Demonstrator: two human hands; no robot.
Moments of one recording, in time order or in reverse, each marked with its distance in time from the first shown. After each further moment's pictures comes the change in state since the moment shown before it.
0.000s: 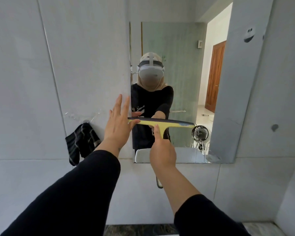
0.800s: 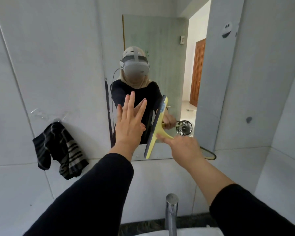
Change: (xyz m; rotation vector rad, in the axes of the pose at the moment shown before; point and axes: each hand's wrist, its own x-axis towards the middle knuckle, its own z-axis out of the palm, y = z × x) left_hand 0.001 0.068 0.070 0.343 -0.009 0.206; right_hand 0.019 0.111 -0.059 -0.674 -0.040 -0.320
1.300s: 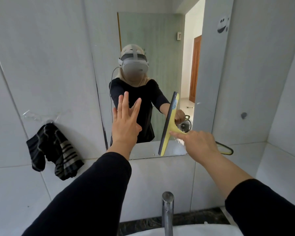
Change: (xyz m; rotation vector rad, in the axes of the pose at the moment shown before) left_hand 0.000 0.012 0.003 -0.073 -0.019 -0.067; right_hand -0.010 0.054 0.005 -0.069 -0.054 0.108
